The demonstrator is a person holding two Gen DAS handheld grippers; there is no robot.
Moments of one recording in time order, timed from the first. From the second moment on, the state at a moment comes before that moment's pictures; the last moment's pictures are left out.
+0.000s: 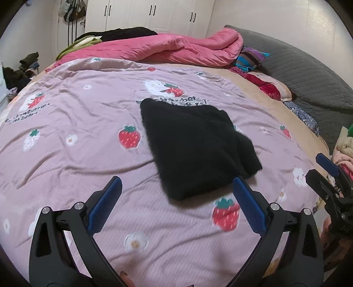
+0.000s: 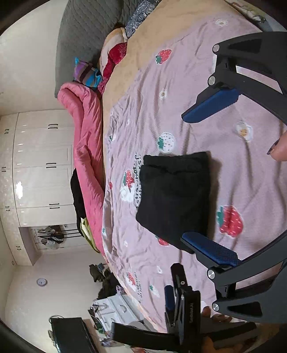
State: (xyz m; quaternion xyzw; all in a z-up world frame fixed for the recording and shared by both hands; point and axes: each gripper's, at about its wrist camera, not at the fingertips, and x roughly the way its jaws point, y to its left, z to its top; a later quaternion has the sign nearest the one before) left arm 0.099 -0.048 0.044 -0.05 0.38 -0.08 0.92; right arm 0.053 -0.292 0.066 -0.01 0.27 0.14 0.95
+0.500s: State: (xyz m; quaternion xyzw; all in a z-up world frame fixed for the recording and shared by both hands) left arm 0.050 -0.009 0.003 -0.08 0.38 -0.05 0.92; right arm 0.023 -0.286 0.026 -0.01 0.31 0.11 0.94
